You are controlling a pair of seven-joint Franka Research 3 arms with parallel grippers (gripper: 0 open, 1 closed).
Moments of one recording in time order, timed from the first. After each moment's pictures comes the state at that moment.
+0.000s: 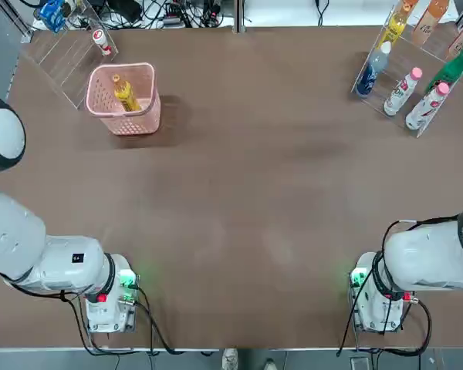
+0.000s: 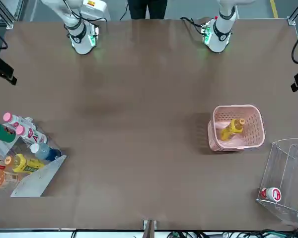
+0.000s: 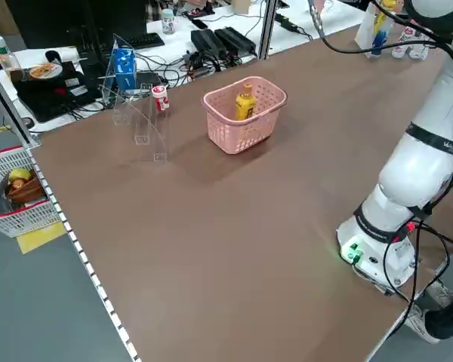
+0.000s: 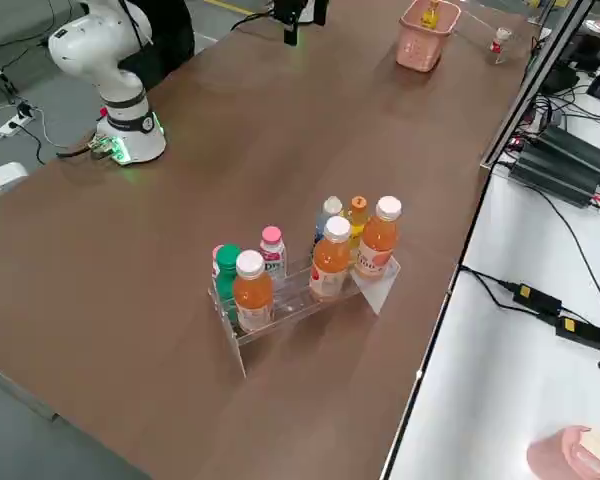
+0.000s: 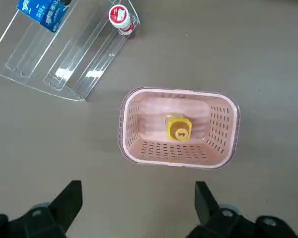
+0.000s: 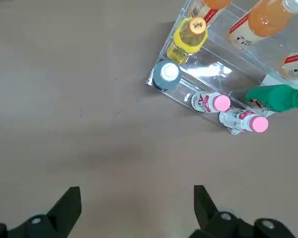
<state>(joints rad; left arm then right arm) 0.01 0.13 0.06 -1.25 0.01 1.42 -0.01 -0.08 0.05 0.05 -1.36 -0.01 1.42 0.05</state>
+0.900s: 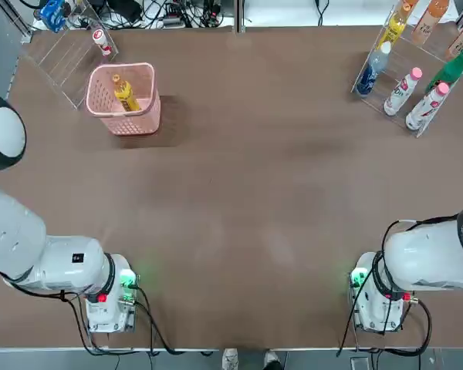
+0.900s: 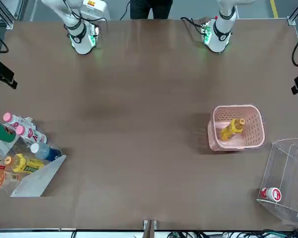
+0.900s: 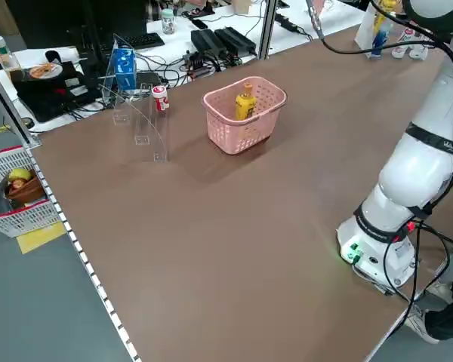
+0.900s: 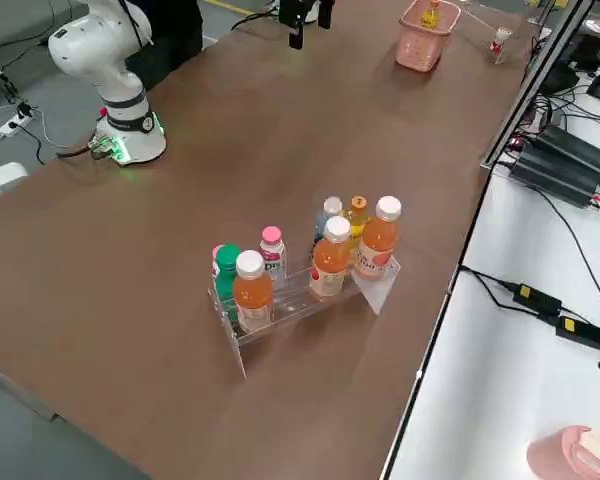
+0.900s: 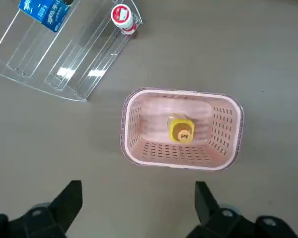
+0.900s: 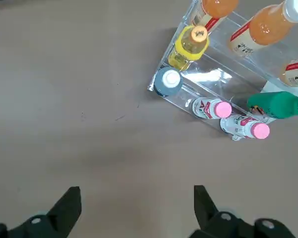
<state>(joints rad) 0.01 0.14 0.07 -1.26 0.01 1.43 -0.01 -0.08 0.05 0.05 -1.36 -0.01 1.44 0.05</state>
